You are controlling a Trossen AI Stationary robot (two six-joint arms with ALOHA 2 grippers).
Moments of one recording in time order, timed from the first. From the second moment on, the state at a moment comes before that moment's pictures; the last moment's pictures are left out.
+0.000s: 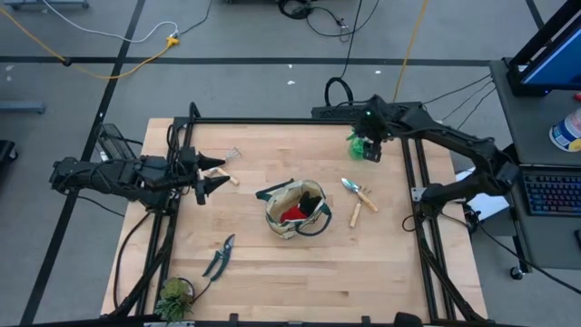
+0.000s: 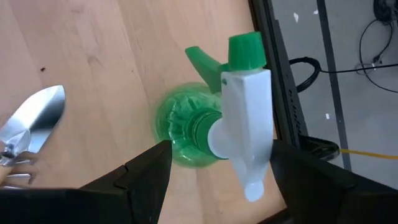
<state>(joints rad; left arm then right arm) -0.11 0.49 0.56 -0.27 -0.39 -0.40 -0.71 1.33 1.07 -0.86 0.13 -0.50</state>
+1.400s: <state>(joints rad) -0.11 0.49 0.56 -0.27 -0.39 -0.42 -0.69 1.31 1.00 -0.66 0.13 -0.44</state>
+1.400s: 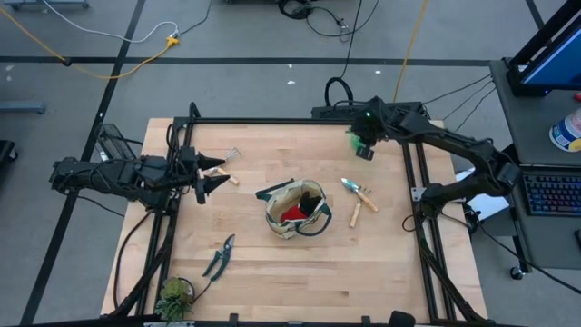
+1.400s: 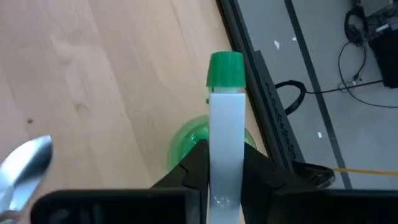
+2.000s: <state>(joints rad) -0.11 0.50 0.56 -0.27 -0.39 -0.39 -0.56 1.11 1.15 -0.53 -0.20 -0.14</state>
